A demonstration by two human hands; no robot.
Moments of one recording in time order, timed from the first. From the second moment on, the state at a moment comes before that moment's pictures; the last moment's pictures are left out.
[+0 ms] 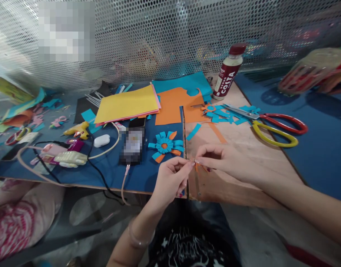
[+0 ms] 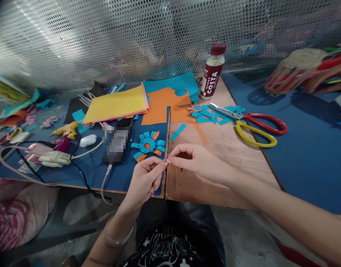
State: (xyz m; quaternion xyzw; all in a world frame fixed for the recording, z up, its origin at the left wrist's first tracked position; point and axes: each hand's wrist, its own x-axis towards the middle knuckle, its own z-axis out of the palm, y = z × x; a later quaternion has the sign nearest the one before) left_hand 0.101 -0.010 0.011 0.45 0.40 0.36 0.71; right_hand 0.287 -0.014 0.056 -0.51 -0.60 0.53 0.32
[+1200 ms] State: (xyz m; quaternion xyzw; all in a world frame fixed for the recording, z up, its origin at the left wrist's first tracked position) left_hand 0.104 -0.008 0.015 0.42 0.42 0.38 0.71; right_hand 0.286 -0.020 0.029 -0.53 -0.69 0.40 0.29
